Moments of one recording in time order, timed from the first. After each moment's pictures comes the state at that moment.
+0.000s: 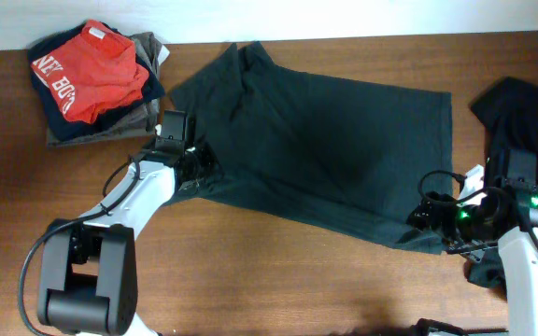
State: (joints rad) left arm -0.19 1.79 1.08 -0.38 0.08 -0.64; right arm -0.29 1.18 1.04 -1.28 -0.27 0.25
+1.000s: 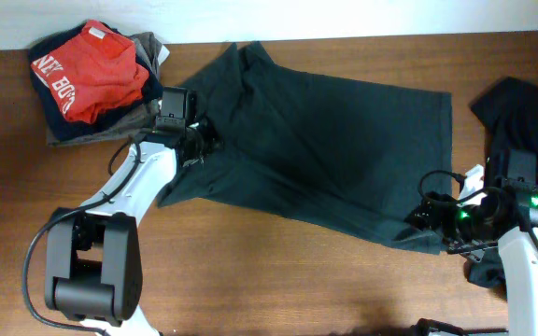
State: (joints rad) left arm -0.19 1.86 1.25 -0.38 0.14 -0.65; right arm -0.29 1.18 1.04 -1.28 -0.27 0.25
